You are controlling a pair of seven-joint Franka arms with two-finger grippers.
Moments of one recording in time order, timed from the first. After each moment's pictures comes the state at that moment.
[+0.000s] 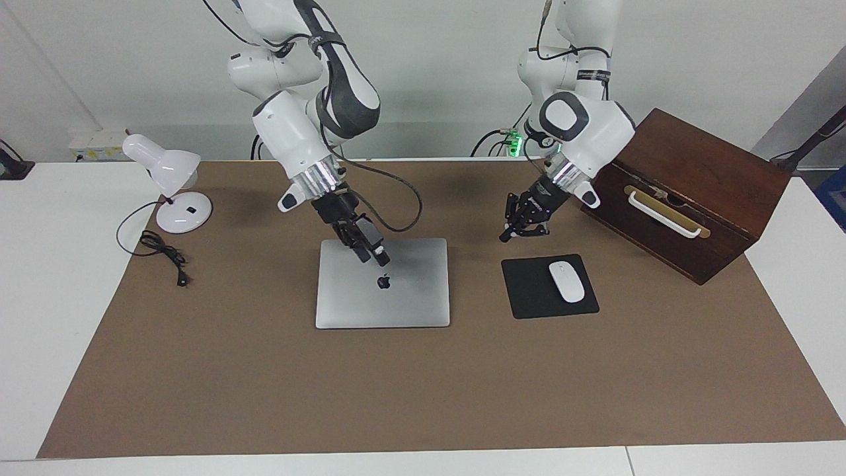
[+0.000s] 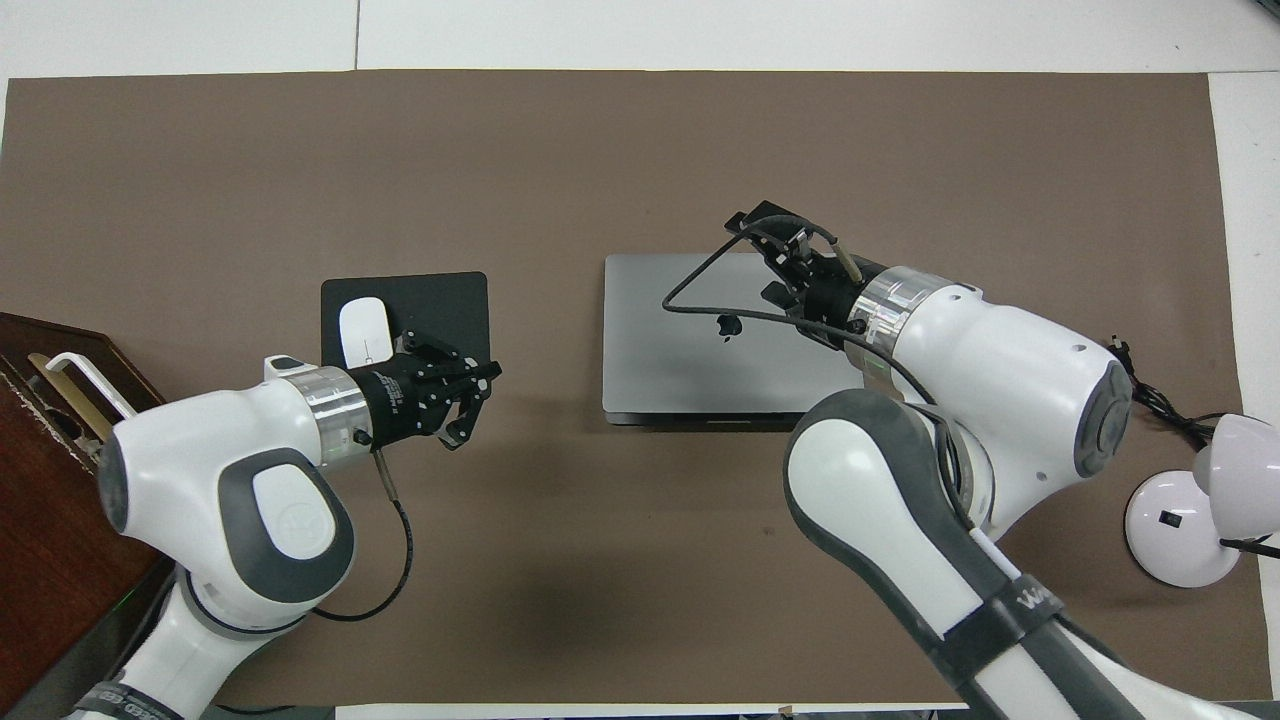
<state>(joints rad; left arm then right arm) -0.35 -0.08 -0.10 -2.41 -1.11 2.65 -1.52 0.24 0.06 0.21 -2.15 0.87 2.86 0.54</state>
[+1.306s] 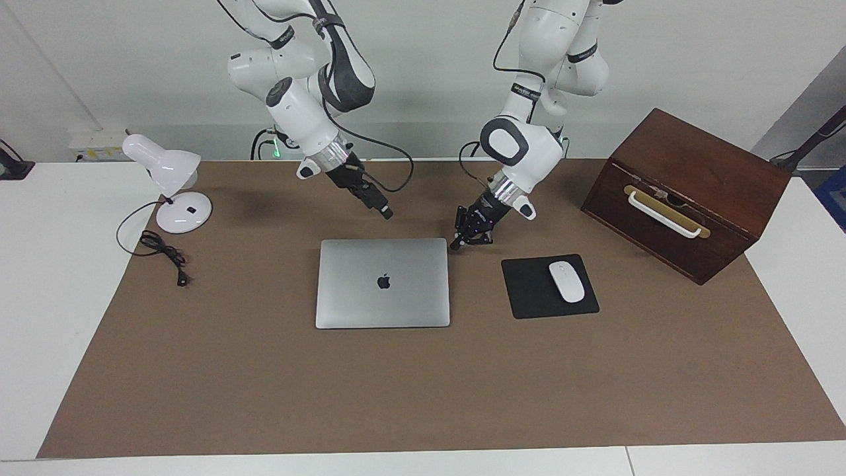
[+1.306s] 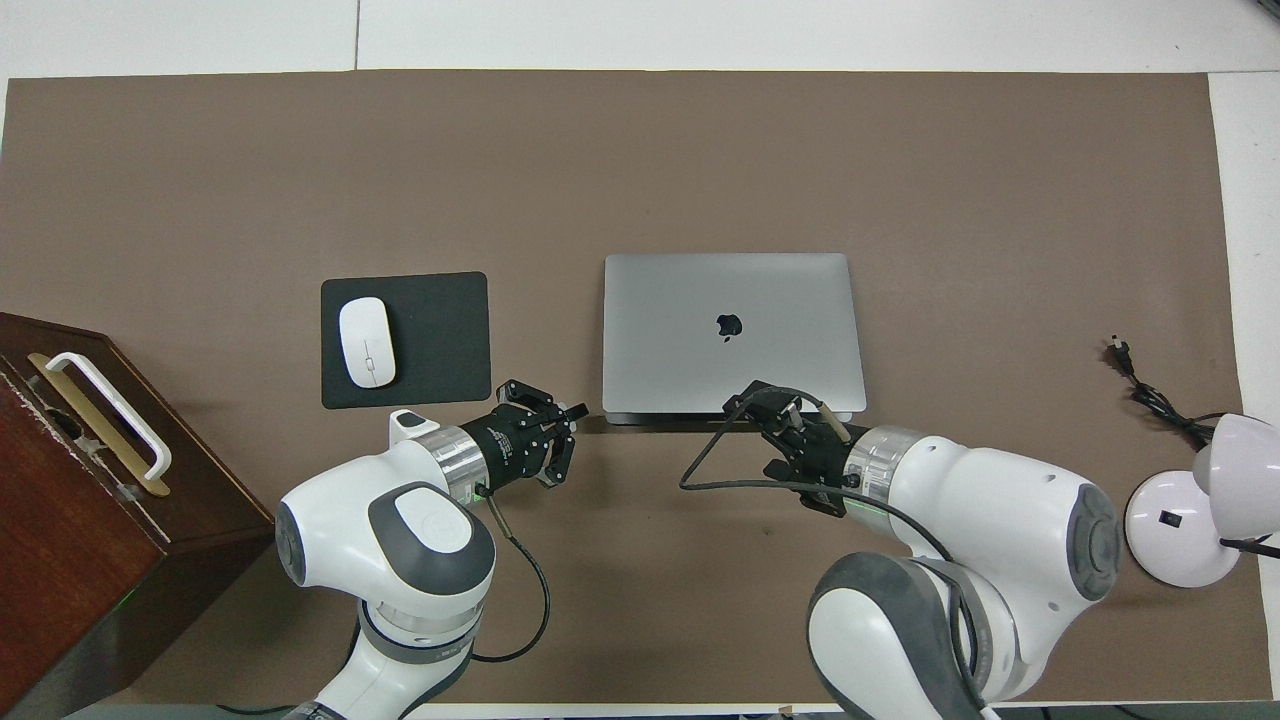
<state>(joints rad) -0.58 0.12 -0.10 -2.36 -1.75 2.83 -1.01 0.24 -0.20 0.25 -2.51 0.87 2.60 0.70</state>
